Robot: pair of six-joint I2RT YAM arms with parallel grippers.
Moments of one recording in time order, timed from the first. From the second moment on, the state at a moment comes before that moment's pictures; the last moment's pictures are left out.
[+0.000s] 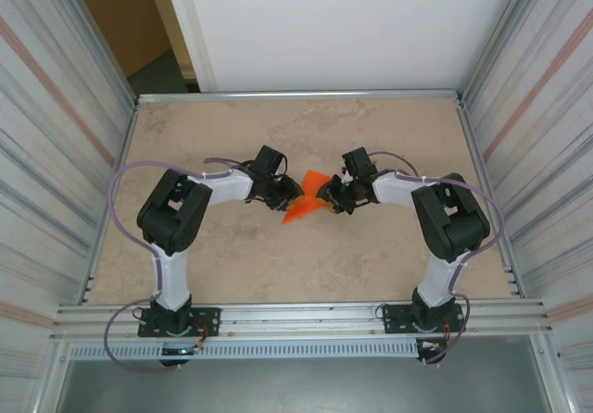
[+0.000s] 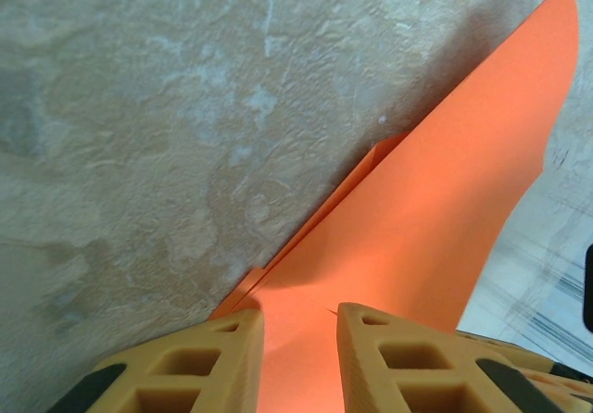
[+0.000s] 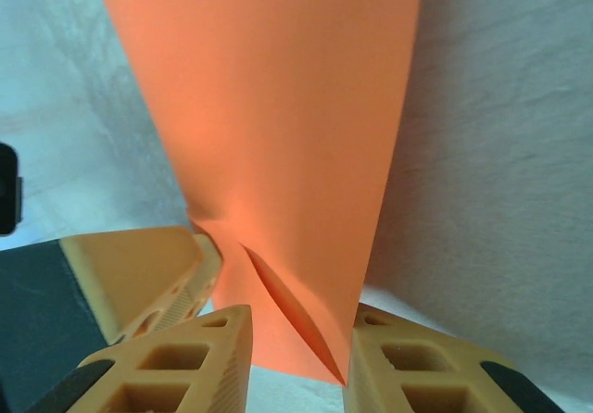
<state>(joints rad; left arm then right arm) -0.56 1.96 1.15 -0.20 0.42 -1.14 0.45 1.80 0.95 -0.16 -0.49 1.05</state>
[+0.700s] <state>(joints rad) -0.55 1.96 1.15 -0.19 0.43 -1.14 0.44 1.80 0.91 -0.04 -0.53 1.09</state>
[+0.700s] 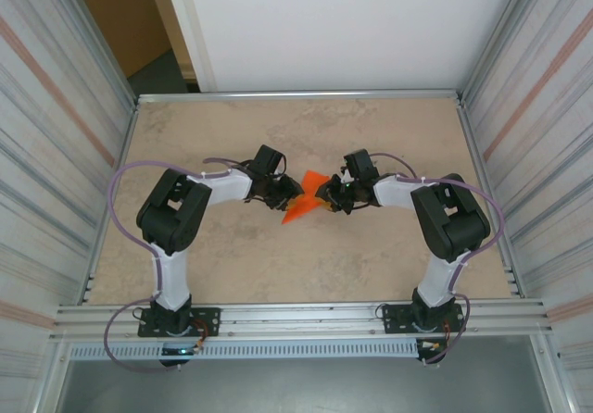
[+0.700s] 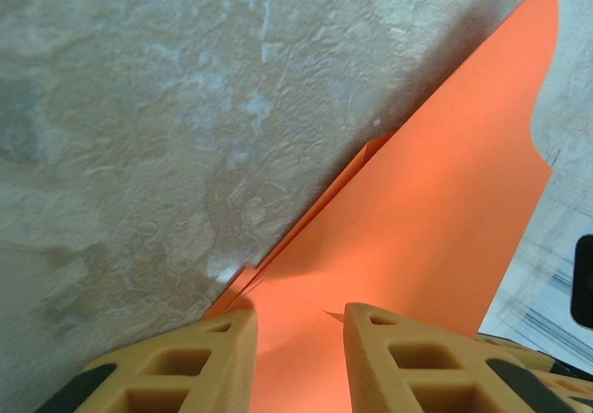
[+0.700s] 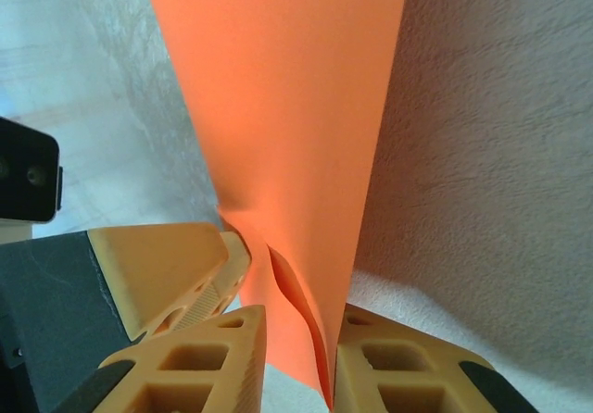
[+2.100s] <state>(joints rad) -0.83 1.77 1.04 -0.16 -0.01 -0.09 0.37 1.73 0.94 -0.09 -0.61 1.09</state>
